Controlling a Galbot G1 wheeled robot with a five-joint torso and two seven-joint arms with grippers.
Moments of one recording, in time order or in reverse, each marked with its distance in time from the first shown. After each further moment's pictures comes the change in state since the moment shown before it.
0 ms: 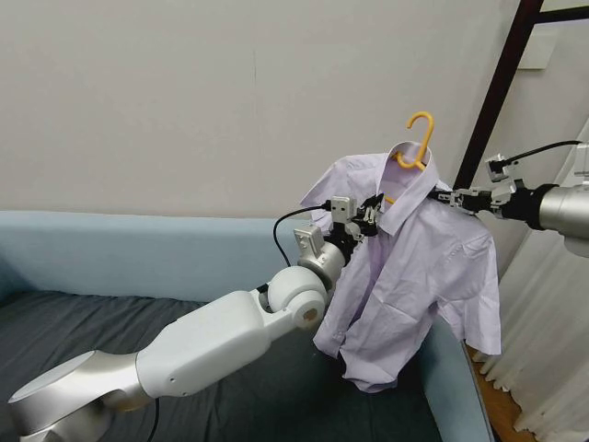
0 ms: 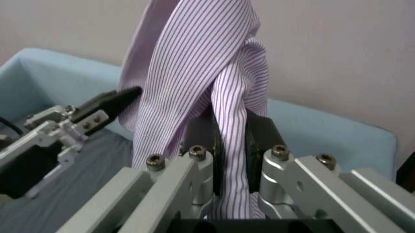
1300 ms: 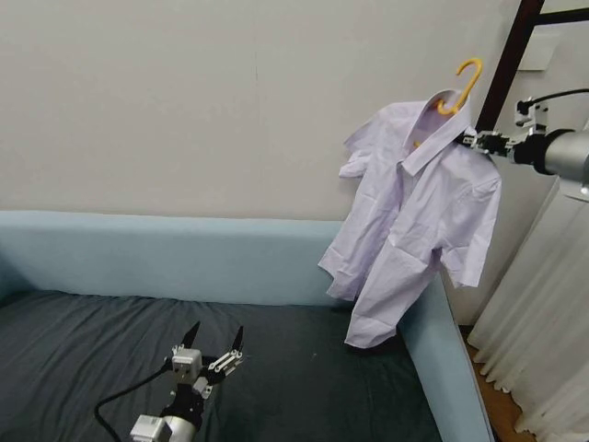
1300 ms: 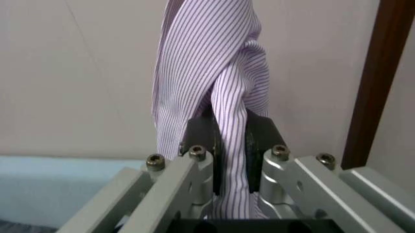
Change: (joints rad) left arm 1.485 0.048 -0.884 -0.391 0.778 -0.127 0.123; right arm 0.338 0.151 -0.100 -0.145 0.106 -0.002 0.419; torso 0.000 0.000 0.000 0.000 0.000
